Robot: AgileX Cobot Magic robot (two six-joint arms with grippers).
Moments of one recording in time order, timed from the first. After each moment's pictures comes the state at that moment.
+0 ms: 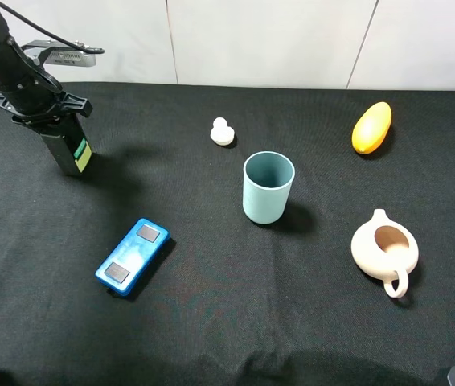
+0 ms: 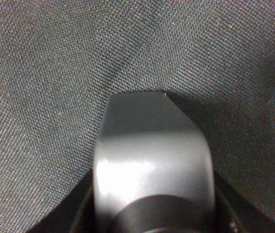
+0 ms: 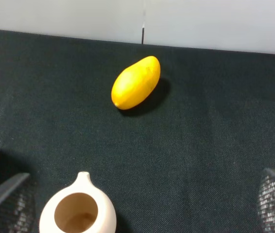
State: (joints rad) left arm -0.07 1.93 -1.22 -0.10 0.63 0.11; right arm 0.07 -0.01 -0.50 0.04 1.02 -0.05
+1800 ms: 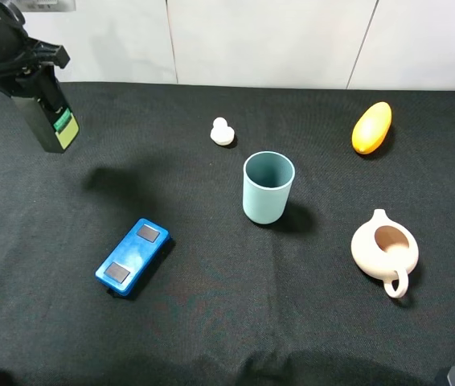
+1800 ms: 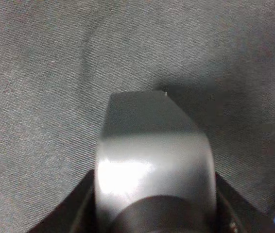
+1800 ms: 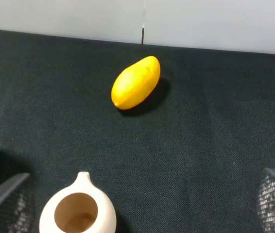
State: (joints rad) left arm -0.07 1.79 -1.39 -0.14 1.00 0.12; right arm 0.07 -0.01 -0.50 0.04 1.02 -0.05
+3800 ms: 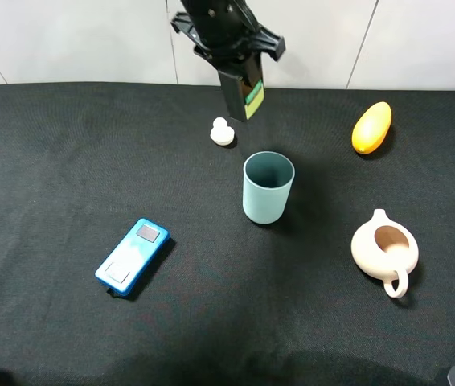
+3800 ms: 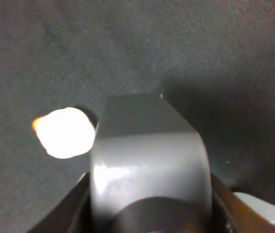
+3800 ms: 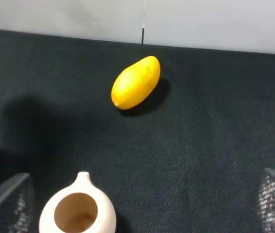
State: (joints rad) left arm -0.66 2.13 -1.90 -0.12 0.86 -0.03; right arm 0.07 -0.01 -0.50 0.04 1.02 -0.05
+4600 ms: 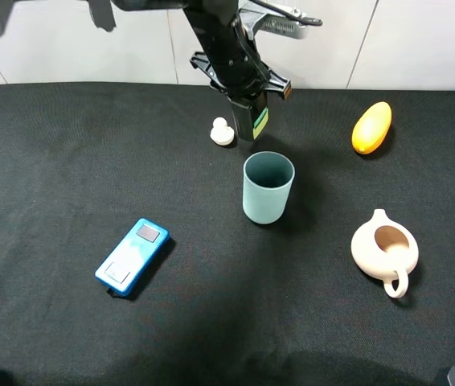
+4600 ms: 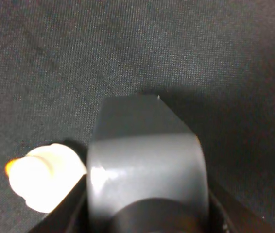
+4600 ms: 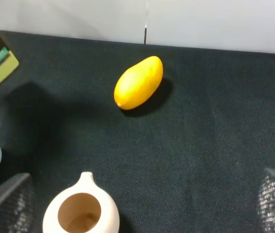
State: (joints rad) left arm -0.67 2.28 -1.91 -0.08 0.70 -0.08; right arm 0.07 -0.01 -0.50 0.05 1.02 -0.05
